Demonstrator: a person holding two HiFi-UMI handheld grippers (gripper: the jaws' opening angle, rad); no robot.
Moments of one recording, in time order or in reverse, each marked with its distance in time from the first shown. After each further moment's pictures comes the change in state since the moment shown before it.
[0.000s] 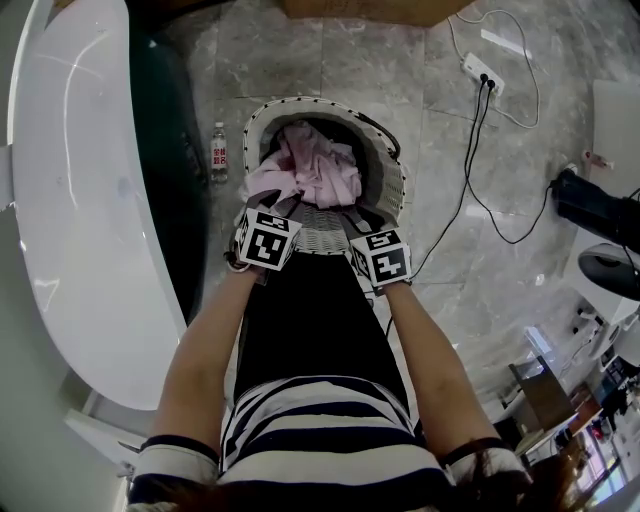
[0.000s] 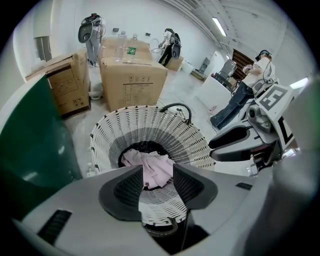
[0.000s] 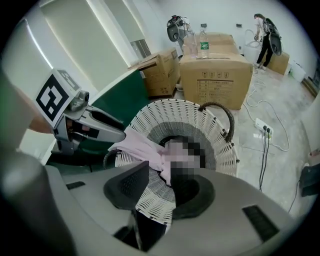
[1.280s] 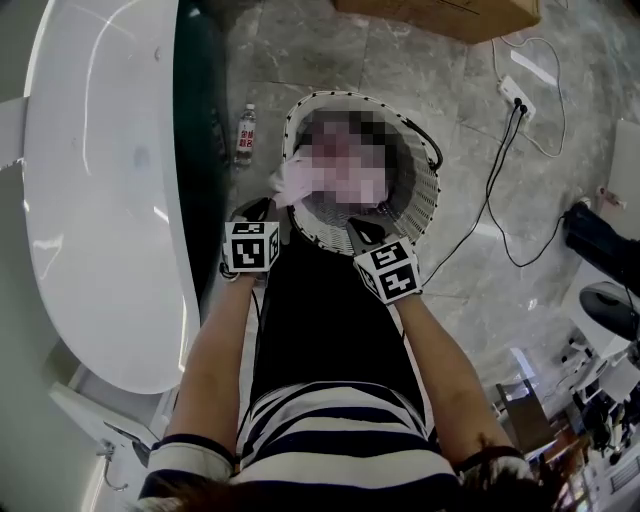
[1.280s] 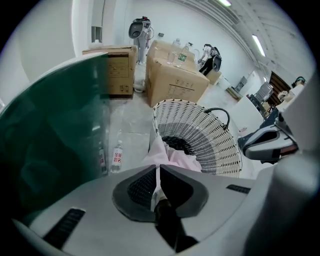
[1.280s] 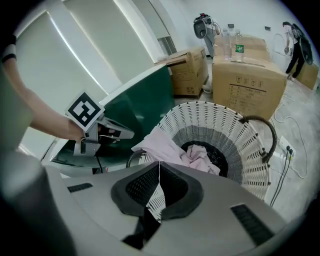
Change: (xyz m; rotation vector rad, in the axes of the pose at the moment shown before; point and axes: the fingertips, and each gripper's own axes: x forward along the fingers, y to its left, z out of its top) left arm -0.028 0.092 -0.090 -0.373 -0.087 0.197; right arm 0.013 0.077 0.013 -0.204 0.021 0.163
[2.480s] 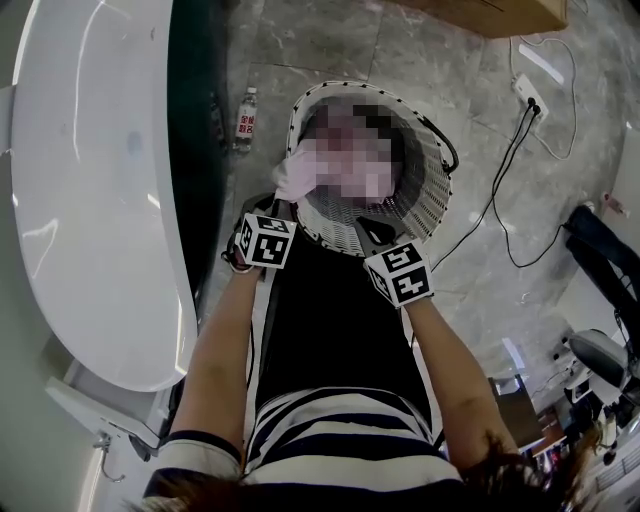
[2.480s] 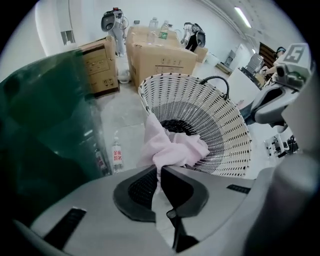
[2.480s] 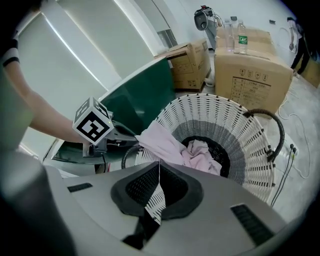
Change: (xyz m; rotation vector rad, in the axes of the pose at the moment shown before) left arm 0.040 0.002 -0.029 0.229 0.144 0.032; right arm 0.011 -0.007 -0.005 0.000 0.065 0.032
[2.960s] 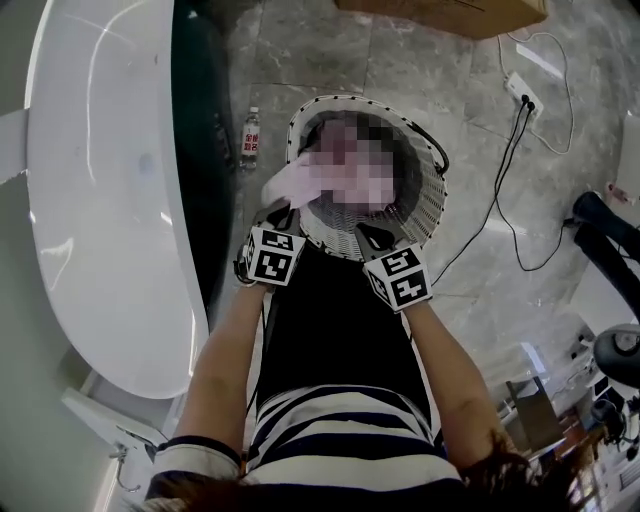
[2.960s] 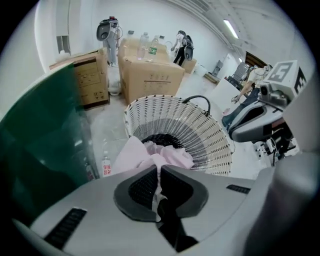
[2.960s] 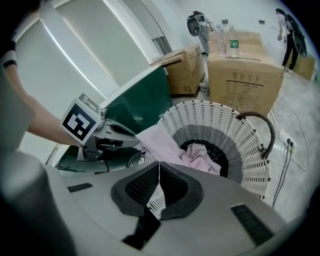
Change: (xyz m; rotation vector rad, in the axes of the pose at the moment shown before) left arm -0.036 -0.032 0.039 0.052 -0.110 -0.104; right arm -0.014 0.003 0.007 0.061 -0.062 -0.016
